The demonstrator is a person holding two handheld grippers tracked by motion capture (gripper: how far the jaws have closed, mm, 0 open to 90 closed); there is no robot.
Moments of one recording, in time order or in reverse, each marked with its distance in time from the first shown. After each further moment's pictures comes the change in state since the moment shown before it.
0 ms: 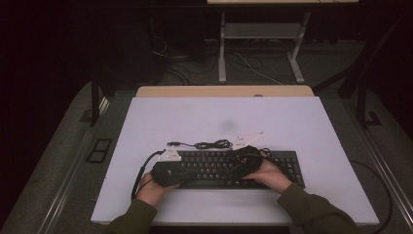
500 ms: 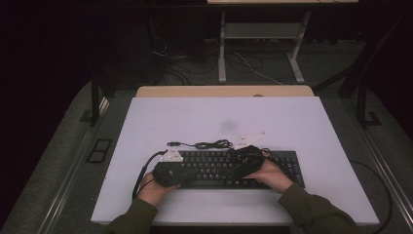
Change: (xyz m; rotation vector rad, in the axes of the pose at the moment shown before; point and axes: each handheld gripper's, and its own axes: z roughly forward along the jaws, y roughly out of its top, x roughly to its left) left arm 0.000 0.000 0.004 0.022 -0.008 0.013; right arm -0.001 -0.001 -0.002 -0.010 -0.021 0.006
